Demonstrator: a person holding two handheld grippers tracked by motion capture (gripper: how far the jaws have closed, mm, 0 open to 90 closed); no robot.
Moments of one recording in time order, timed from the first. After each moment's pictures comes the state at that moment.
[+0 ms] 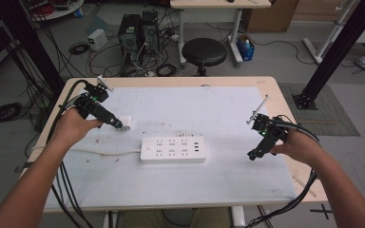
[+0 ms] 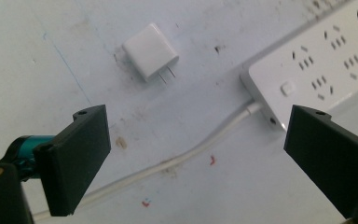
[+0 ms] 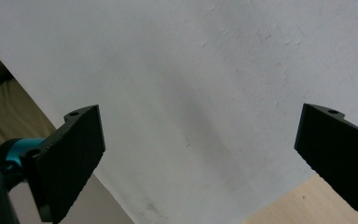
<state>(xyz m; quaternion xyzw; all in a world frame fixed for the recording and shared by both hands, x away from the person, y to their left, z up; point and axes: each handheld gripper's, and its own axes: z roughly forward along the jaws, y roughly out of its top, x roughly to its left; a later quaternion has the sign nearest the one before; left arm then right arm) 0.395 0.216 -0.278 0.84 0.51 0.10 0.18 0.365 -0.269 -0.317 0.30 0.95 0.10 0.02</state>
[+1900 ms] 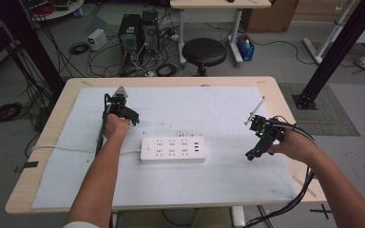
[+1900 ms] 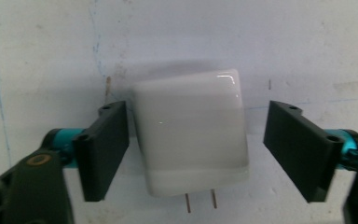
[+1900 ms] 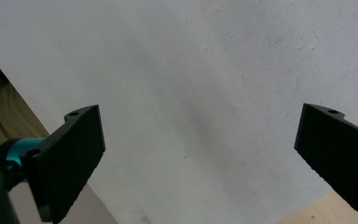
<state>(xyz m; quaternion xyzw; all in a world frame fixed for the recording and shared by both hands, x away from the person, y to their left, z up) 0.491 0.196 -0.410 0.72 0.68 0.08 0.12 0.376 -0.269 -0.334 0.29 0.95 0.10 0.00</state>
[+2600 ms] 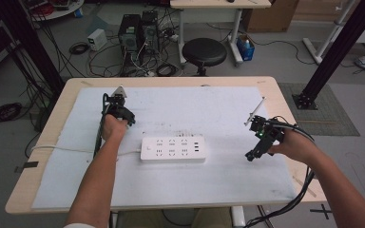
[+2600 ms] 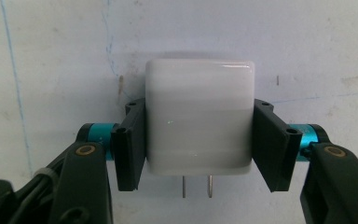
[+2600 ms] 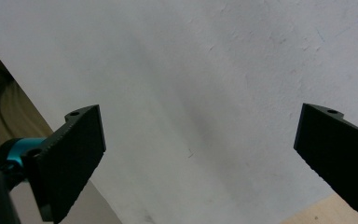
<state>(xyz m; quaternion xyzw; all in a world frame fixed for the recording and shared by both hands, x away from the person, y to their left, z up) 0.488 0.200 -0.407 0.72 0.68 0.09 0.12 0.374 -0.269 -0.333 0.29 0.95 0.10 0.00</state>
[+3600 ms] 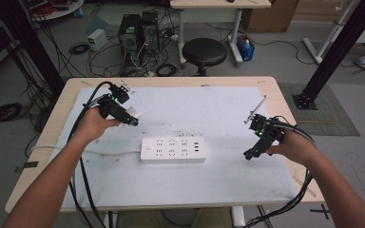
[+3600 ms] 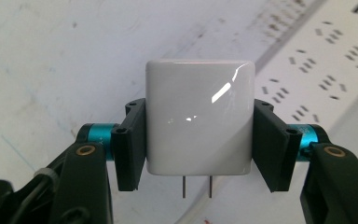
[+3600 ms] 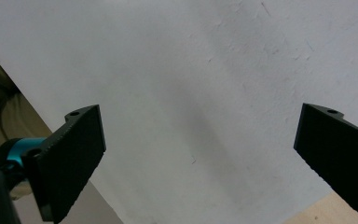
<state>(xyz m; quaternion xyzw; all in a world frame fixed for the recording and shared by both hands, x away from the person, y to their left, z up) 0.413 0.179 -0.303 0.90 0.36 0.09 0.23 0.367 -0.265 -0.323 0.29 0.95 0.12 0.02</state>
